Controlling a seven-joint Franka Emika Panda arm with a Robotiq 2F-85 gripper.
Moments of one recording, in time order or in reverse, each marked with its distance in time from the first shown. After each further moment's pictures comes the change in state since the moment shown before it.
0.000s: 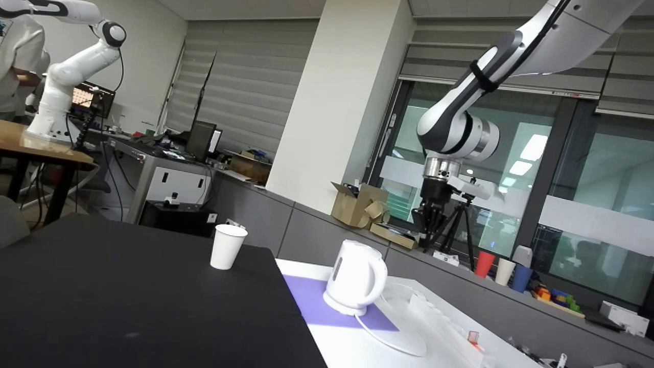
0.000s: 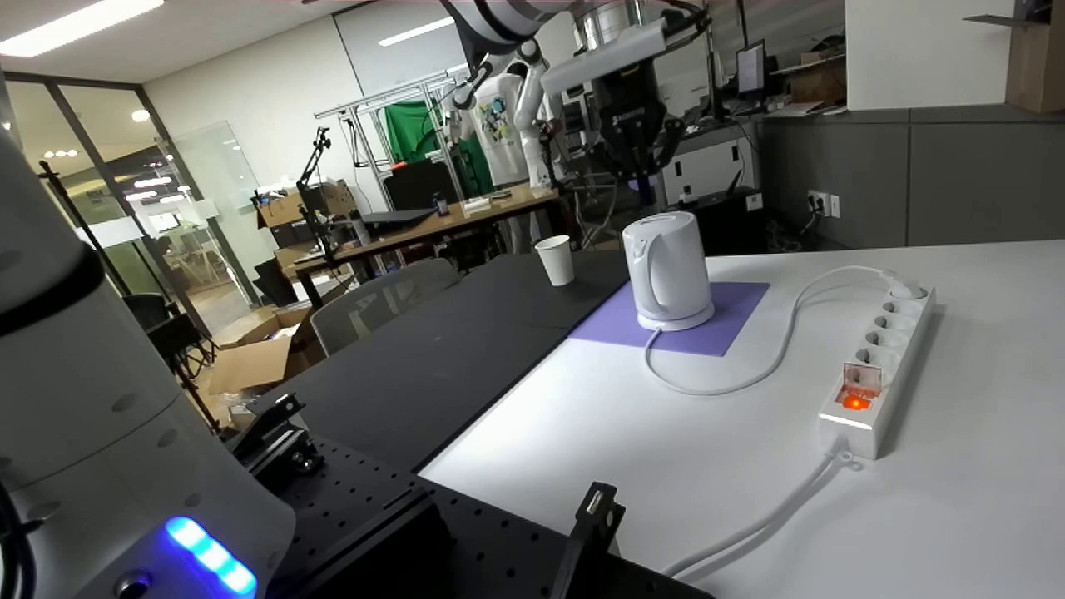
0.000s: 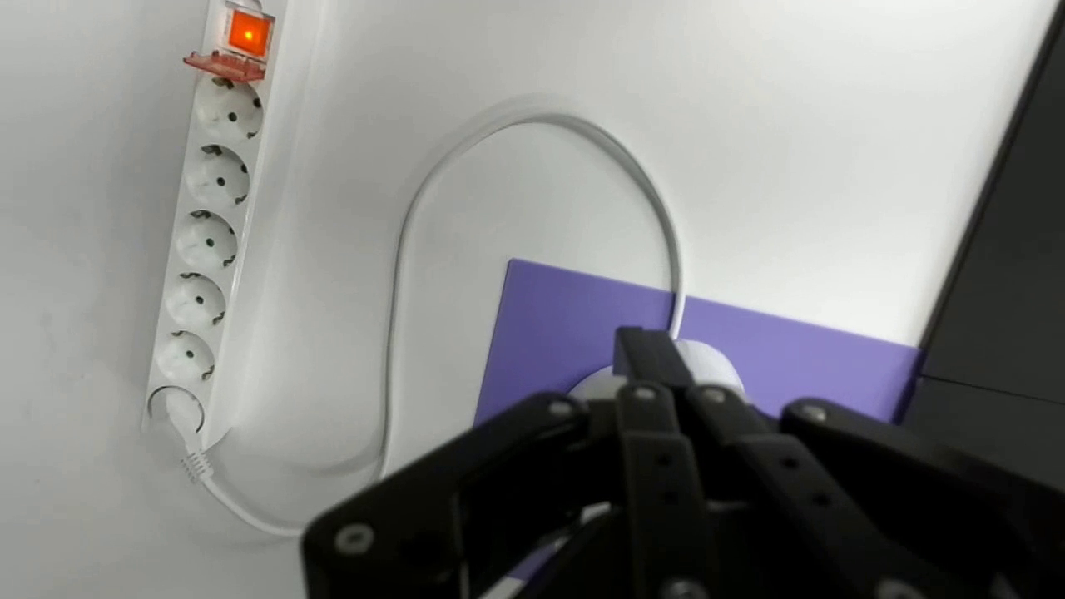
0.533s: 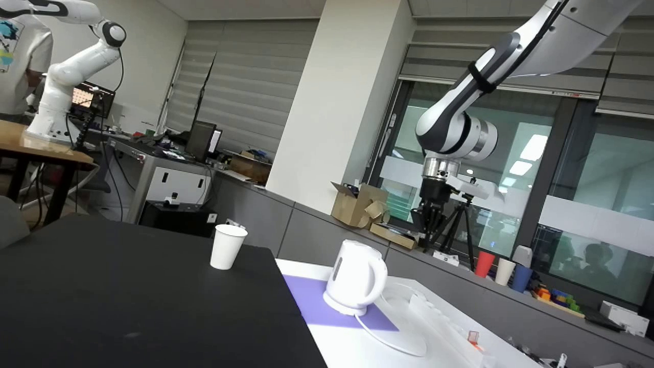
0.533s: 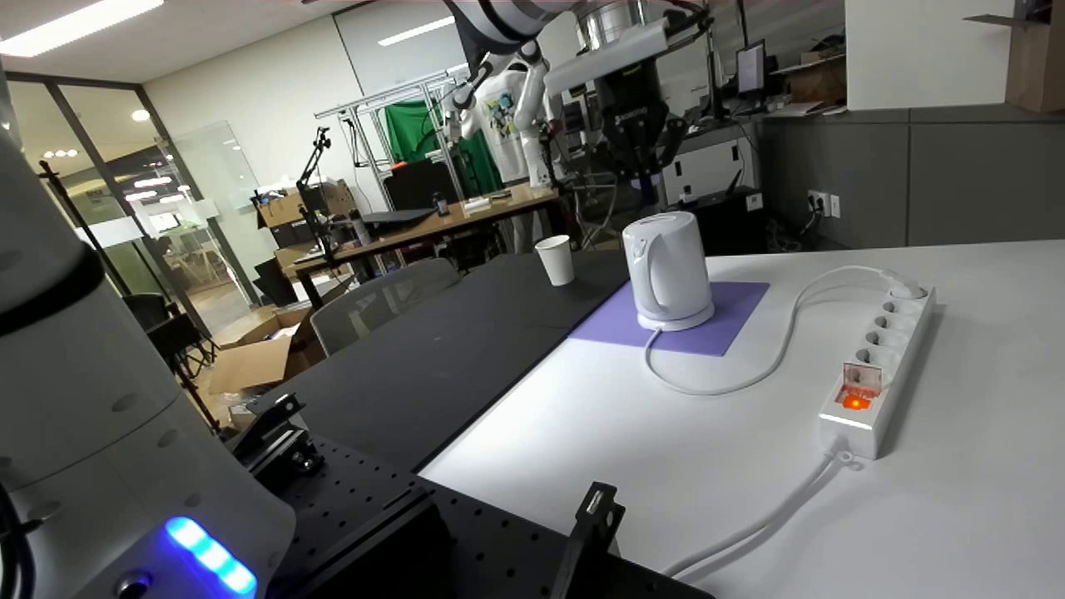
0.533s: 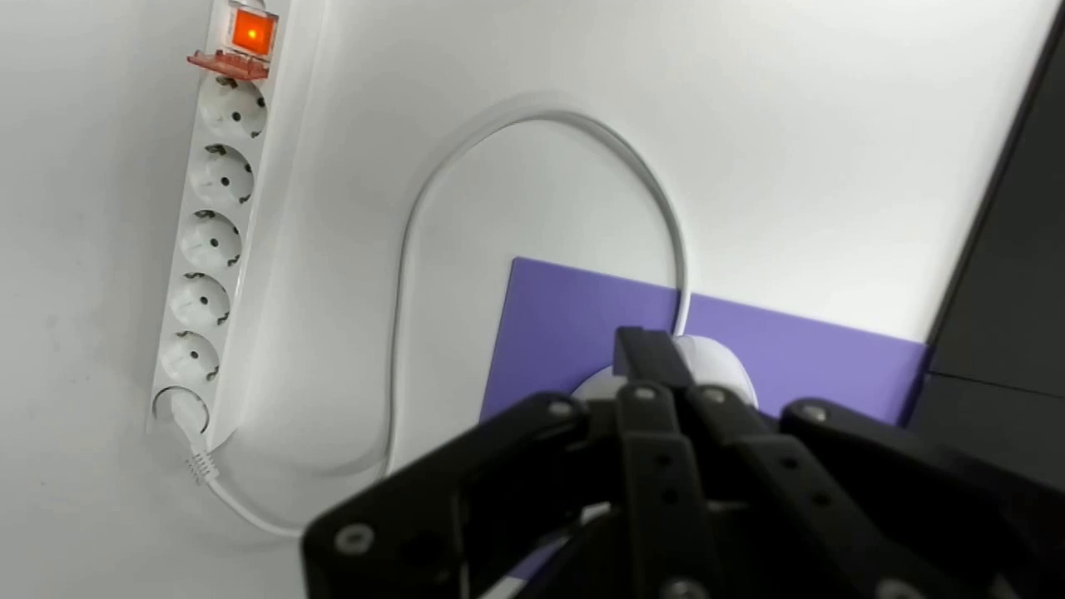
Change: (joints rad) arm 0.000 0.011 0.000 0.018 -0.003 -0.012 0.009
